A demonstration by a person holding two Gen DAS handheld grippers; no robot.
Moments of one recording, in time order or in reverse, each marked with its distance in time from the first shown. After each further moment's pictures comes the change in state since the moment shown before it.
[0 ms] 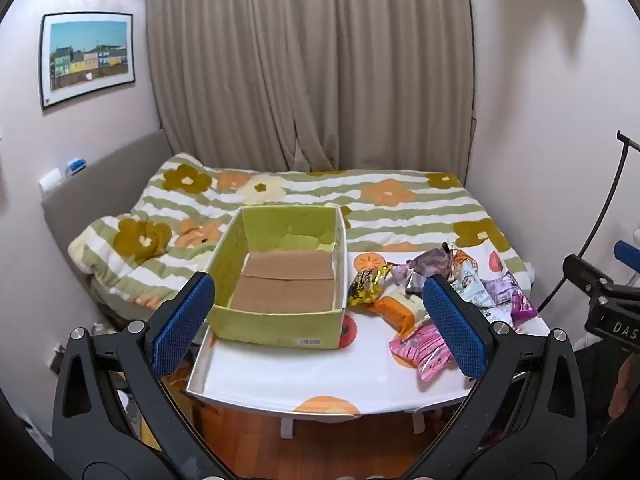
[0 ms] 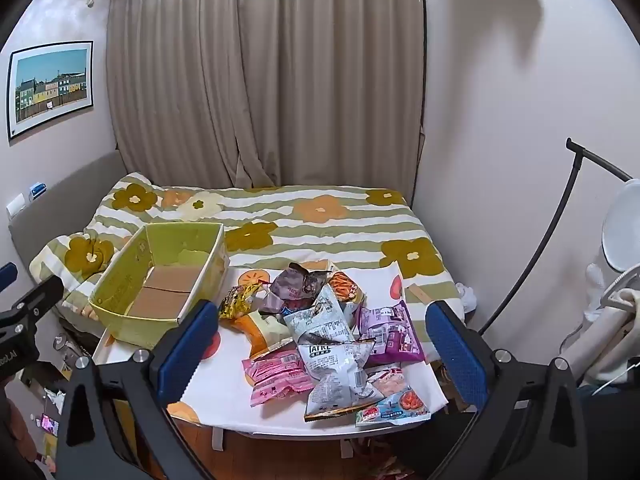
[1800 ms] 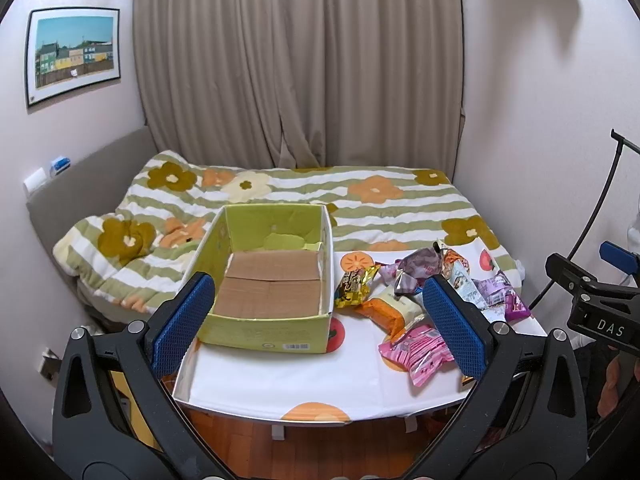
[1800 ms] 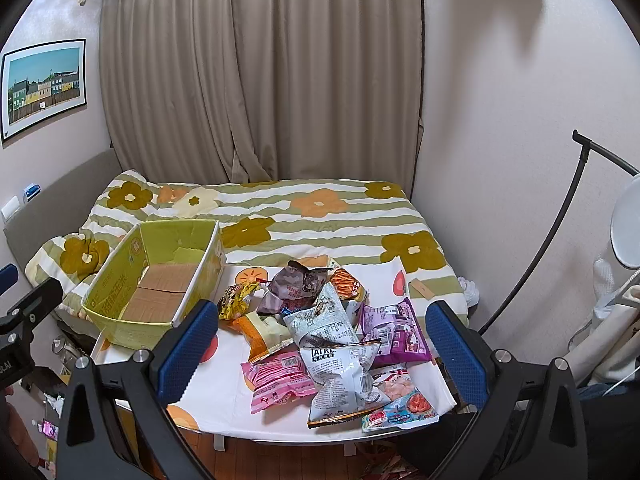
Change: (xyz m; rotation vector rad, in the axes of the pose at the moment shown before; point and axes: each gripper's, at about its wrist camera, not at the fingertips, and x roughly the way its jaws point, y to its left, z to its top) left arm 0.016 0.003 -0.002 0.057 0.008 -0.024; right arm 0.009 0.001 -0.007 0.026 0.005 -0.003
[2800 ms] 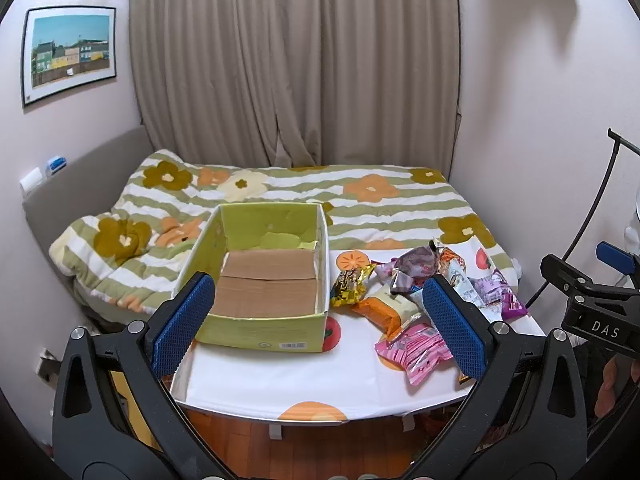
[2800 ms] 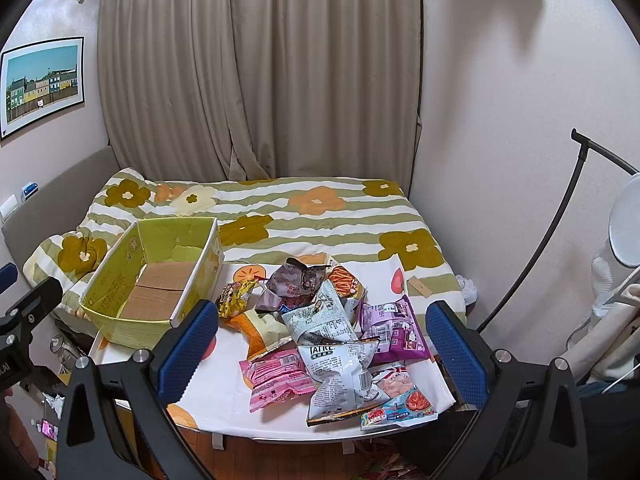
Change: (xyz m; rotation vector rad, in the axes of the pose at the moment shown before) left arm 0.000 -0.007 0.000 -0.002 0.006 -0.008; right arm -0.001 0.001 -0.002 -0.001 0.007 -0.004
